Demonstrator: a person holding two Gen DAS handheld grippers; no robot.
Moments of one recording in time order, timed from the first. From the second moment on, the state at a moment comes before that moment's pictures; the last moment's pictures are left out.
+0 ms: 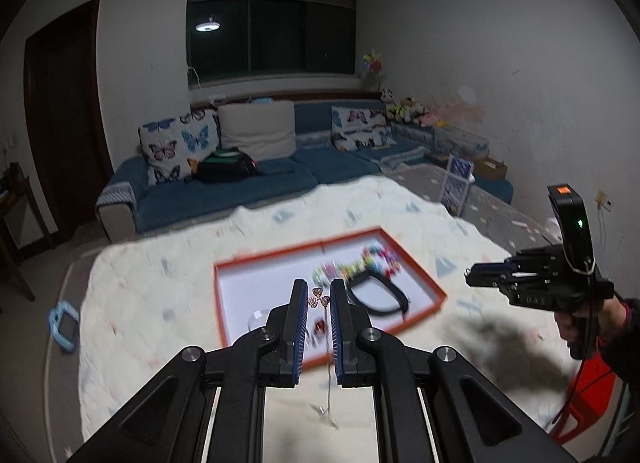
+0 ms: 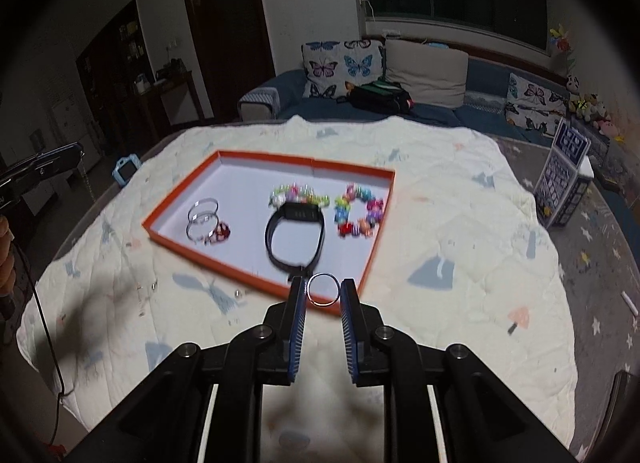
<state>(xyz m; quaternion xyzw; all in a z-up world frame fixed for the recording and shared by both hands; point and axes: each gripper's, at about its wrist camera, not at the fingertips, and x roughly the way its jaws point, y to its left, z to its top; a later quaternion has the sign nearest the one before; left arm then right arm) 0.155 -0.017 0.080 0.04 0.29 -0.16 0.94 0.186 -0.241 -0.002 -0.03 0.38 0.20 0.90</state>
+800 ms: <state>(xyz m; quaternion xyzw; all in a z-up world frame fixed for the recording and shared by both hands) 0.269 0.011 0.094 0.06 0.30 -0.11 0.95 0.233 -0.217 -0.035 -0.05 0.42 0.19 0.89</state>
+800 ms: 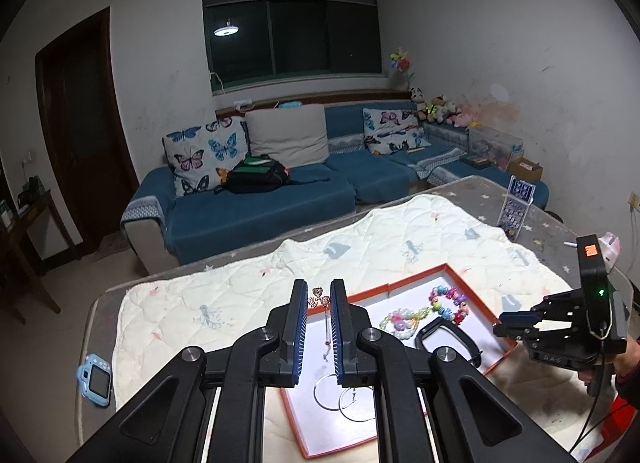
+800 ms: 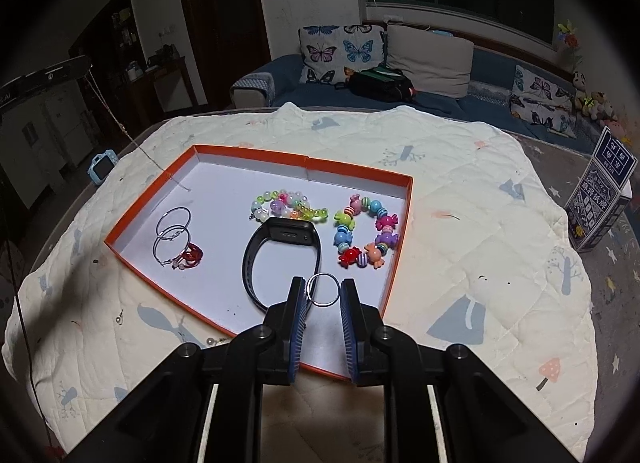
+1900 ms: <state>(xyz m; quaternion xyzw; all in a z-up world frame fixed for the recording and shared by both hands) 0.358 0.014 -0.058 0.04 0.43 -0.11 0.89 0.241 -0.209 -0.055 -0.05 0.44 0.20 0.87</state>
